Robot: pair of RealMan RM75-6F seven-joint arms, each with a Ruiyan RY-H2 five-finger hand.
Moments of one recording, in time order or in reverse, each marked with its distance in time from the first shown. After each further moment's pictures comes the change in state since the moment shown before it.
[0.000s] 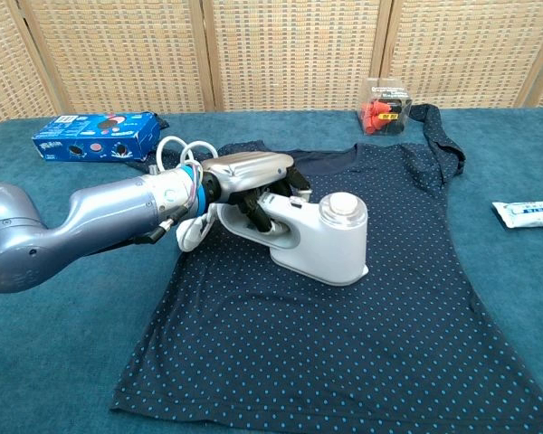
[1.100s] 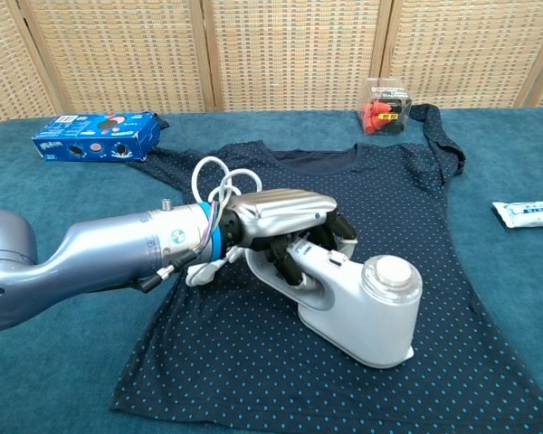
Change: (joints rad) left arm 0.009 0.056 0.054 -0.258 0.091 0.069 0.037; right arm -0.001 0.003 -0.002 -0.004 -0.006 0.004 0.001
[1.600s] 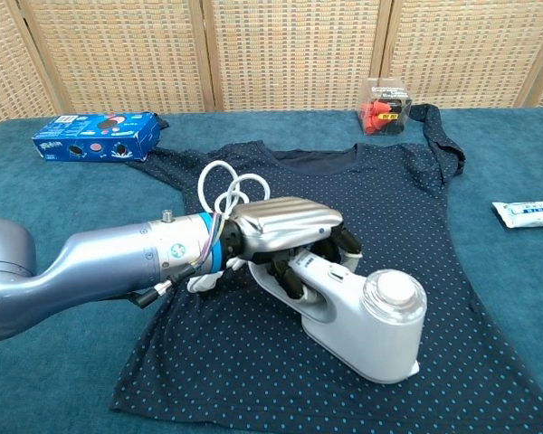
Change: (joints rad) left arm 0.016 -0.010 0.019 0.017 0.023 0.020 0.061; right arm -0.003 0.004 -0.002 -0.005 -0.008 0.007 0.005
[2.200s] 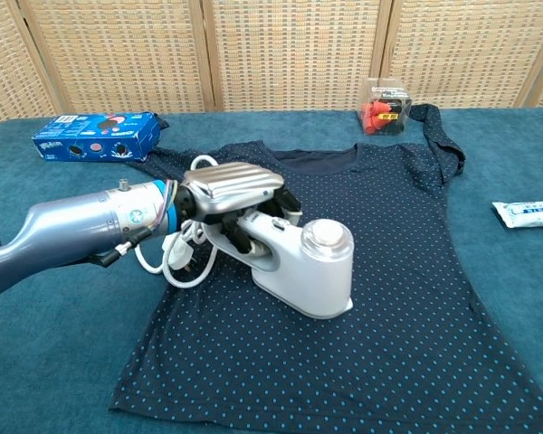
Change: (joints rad) left arm 0.046 0.037 0.007 0.141 -0.016 0.020 0.000; right arm 0.000 -0.001 -0.004 -0.007 -0.007 0.001 -0.009
